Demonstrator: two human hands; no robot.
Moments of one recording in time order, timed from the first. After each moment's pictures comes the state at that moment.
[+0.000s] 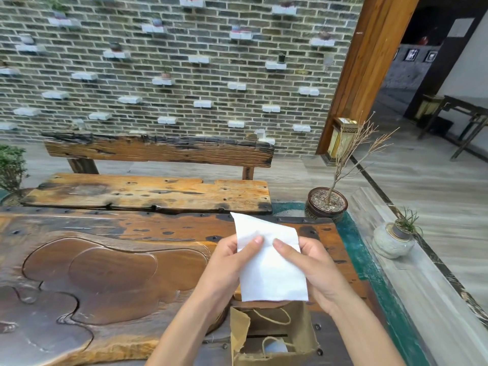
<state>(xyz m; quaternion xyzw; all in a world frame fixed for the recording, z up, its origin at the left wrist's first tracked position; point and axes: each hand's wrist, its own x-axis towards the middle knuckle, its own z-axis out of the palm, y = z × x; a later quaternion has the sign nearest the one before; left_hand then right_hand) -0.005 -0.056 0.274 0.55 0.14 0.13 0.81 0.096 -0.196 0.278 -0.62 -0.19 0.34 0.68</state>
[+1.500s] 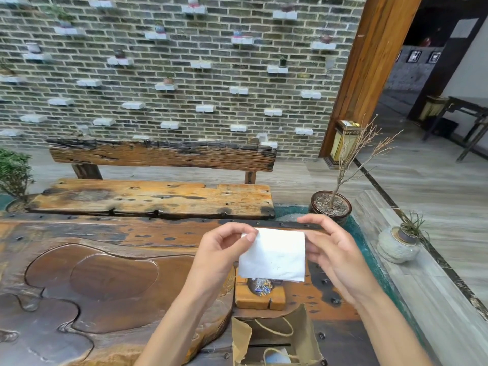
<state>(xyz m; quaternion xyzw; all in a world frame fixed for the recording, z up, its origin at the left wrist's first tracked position) 0.003 -0.037 0.287 0.64 0.15 0.23 0.72 0.129 -0.214 0.297 -0.62 -0.26 0.25 0.70</state>
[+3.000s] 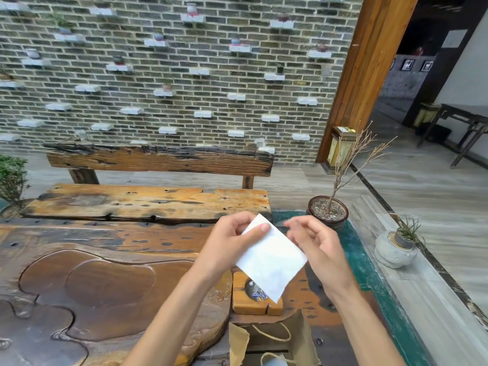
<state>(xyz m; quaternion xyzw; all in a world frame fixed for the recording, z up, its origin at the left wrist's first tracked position) 0.023 -0.033 0.316 0.73 0.11 0.16 0.65 0.123 -0.194 0.301 -0.68 -0.33 0.11 0.65</state>
